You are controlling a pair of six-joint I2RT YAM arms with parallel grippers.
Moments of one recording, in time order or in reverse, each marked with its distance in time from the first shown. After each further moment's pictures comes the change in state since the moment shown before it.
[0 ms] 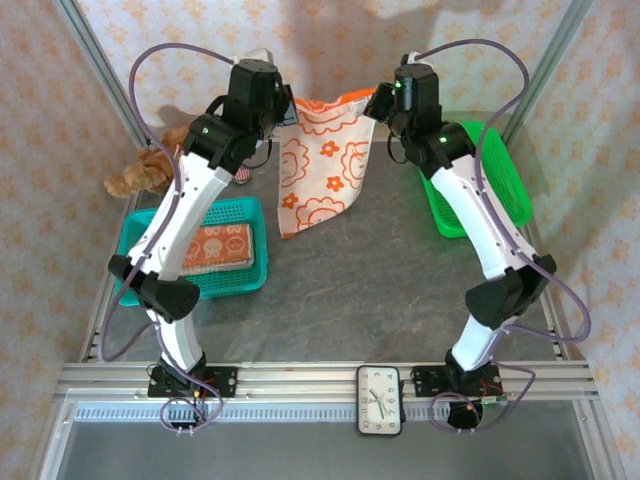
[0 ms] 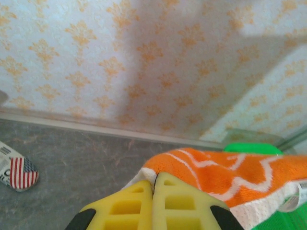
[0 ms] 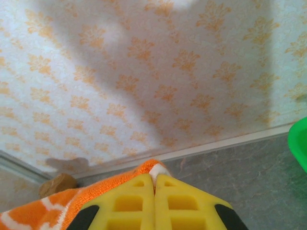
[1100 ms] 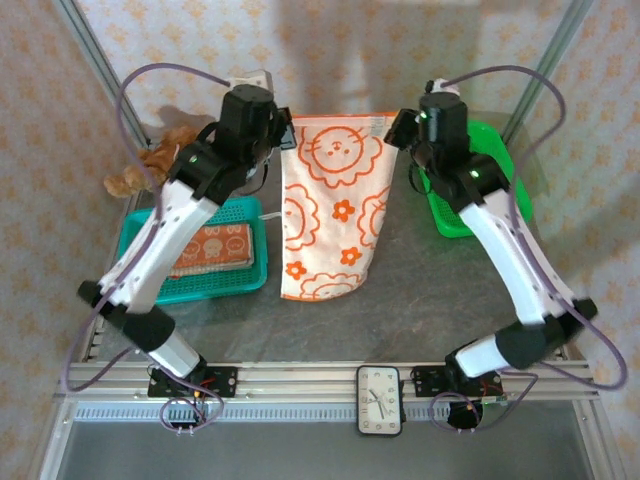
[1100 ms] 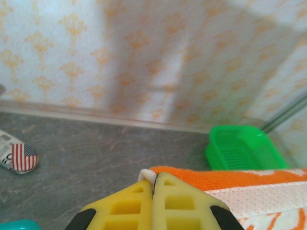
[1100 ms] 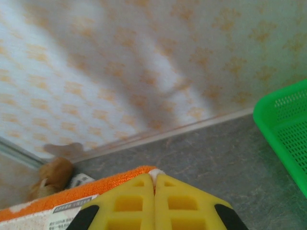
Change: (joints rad) left arm -0.048 -0.158 -0.238 0.071 -0.023 -0.002; right arm -0.011 -0.217 -0.244 -0.044 0.026 0.029
